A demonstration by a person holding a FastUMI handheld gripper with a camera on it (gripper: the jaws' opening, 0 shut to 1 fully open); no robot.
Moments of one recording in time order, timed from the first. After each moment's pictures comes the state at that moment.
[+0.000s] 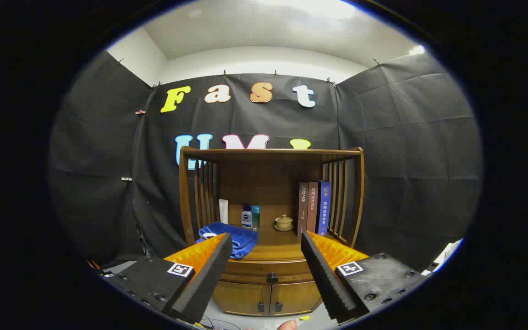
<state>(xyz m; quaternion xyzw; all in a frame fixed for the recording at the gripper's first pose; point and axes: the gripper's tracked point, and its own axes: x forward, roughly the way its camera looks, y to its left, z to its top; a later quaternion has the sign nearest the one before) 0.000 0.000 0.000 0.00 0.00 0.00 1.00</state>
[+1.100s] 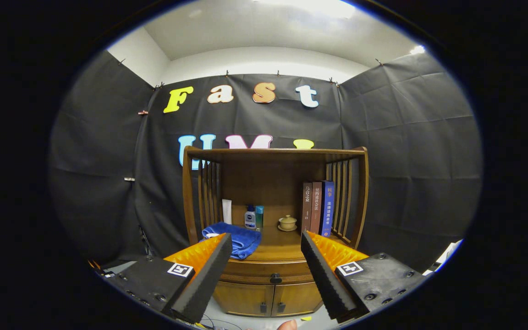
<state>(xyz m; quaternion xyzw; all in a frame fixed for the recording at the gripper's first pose) 0.010 0.005 0.007 0.00 0.01 0.01 1.00</state>
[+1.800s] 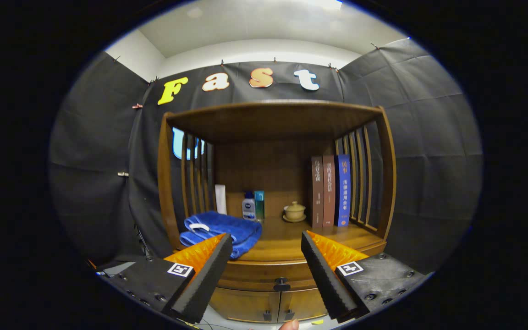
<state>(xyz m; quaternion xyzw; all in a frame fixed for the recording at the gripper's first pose) 0.117 -0.005 -0.119 0.01 0.04 0.02 1.00</state>
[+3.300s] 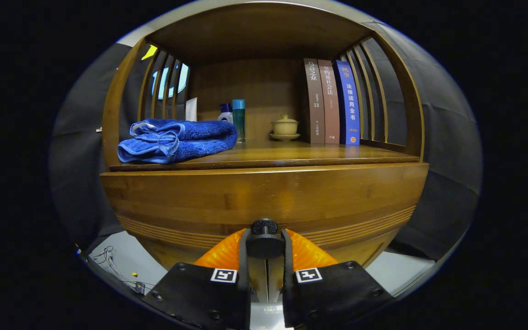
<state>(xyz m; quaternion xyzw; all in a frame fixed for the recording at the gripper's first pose) 0.155 -0.035 -0.319 0.01 0.17 -0.01 0.98</state>
